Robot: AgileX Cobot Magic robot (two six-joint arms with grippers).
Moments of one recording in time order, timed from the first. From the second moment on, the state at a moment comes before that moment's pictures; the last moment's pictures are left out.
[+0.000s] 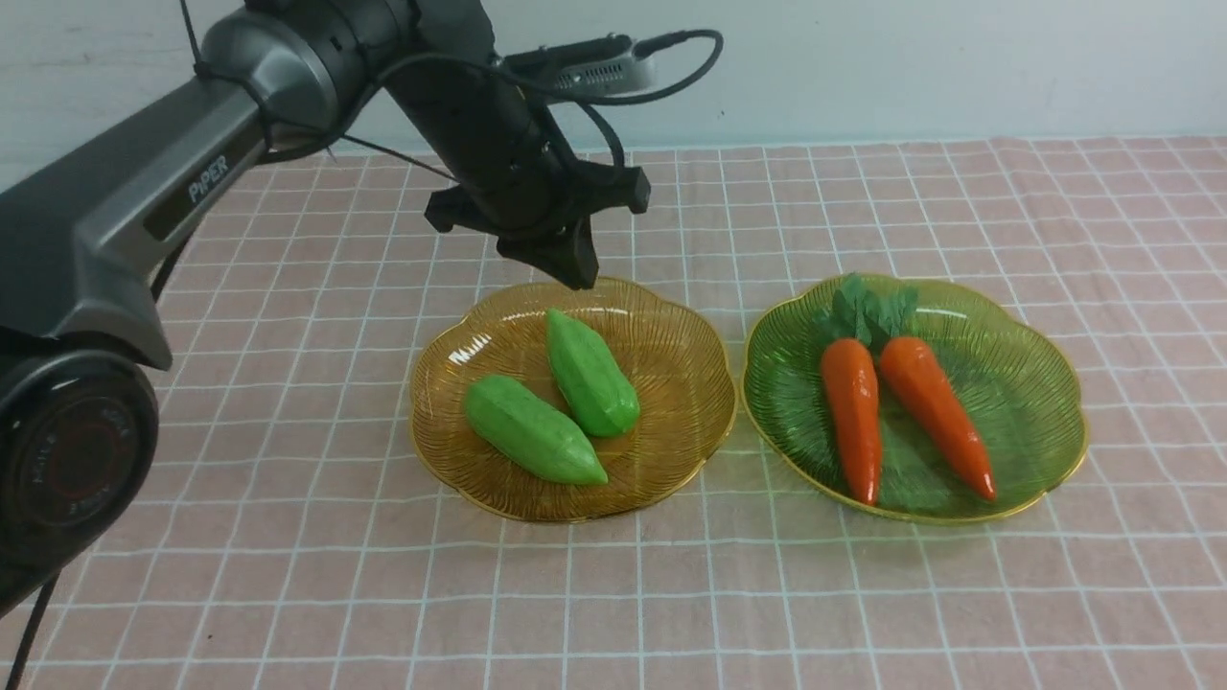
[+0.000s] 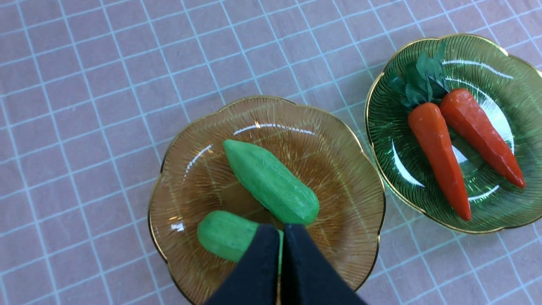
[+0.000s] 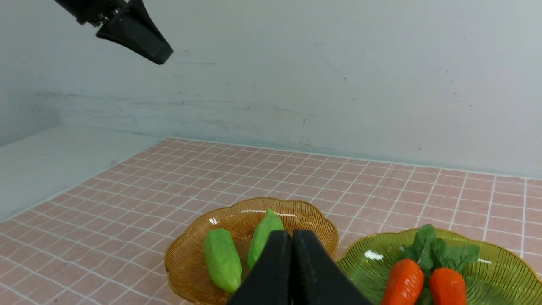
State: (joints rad) right arm 0.52 0.29 -0.39 0.00 0.33 0.15; left arm -0.34 1.74 -2.04 -0.16 1.25 0.00
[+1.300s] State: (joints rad) right arm 0.07 -0.01 0.03 -0.07 0.38 0.15; left arm -0.34 0.88 -1.12 -0.01 1.19 0.00
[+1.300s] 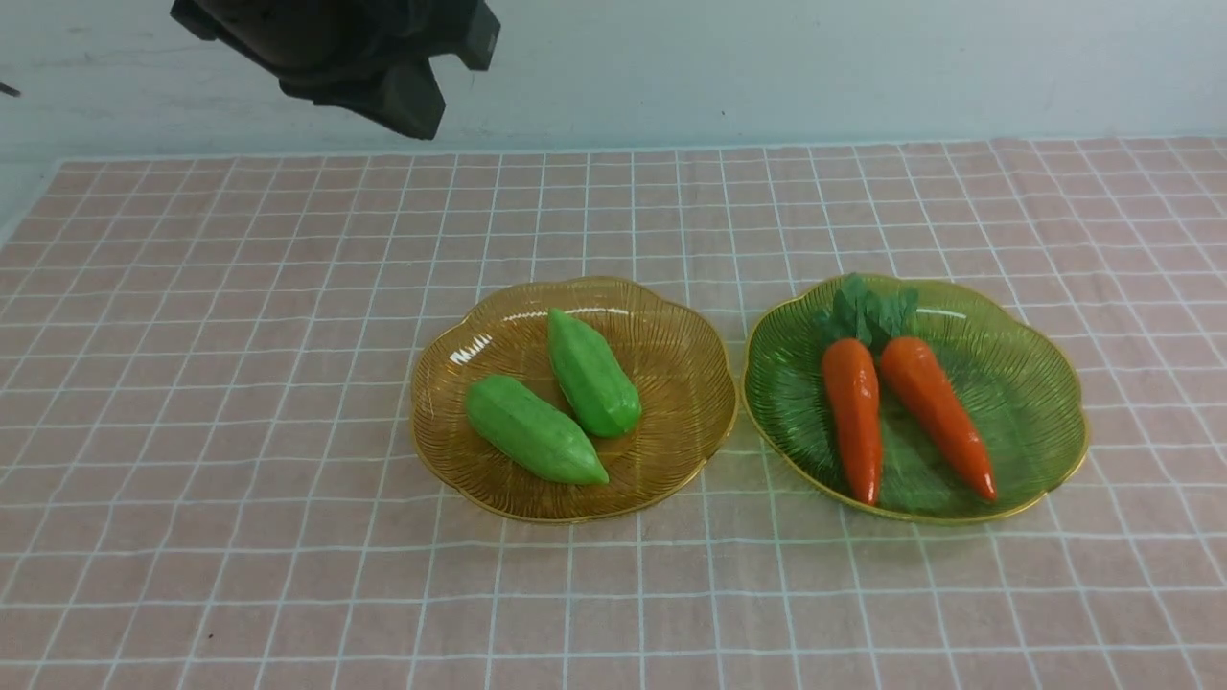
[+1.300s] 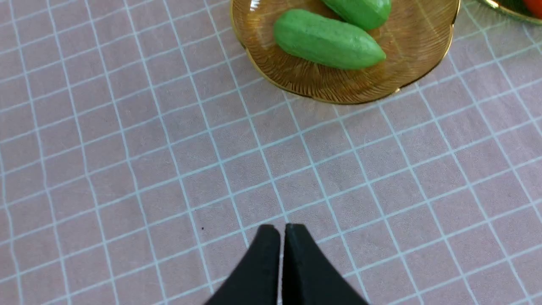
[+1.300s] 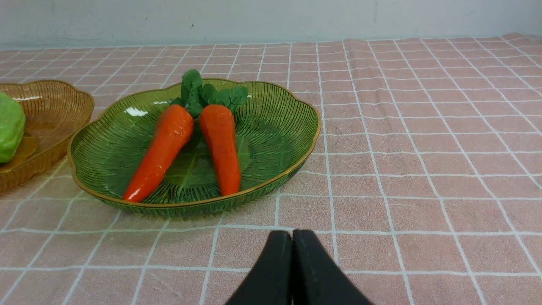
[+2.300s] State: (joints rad) right arm 0.07 -0.01 0.03 -0.07 0.38 0.15; left arm -0.28 0.20 -0.04 -0.15 0.23 -0.04
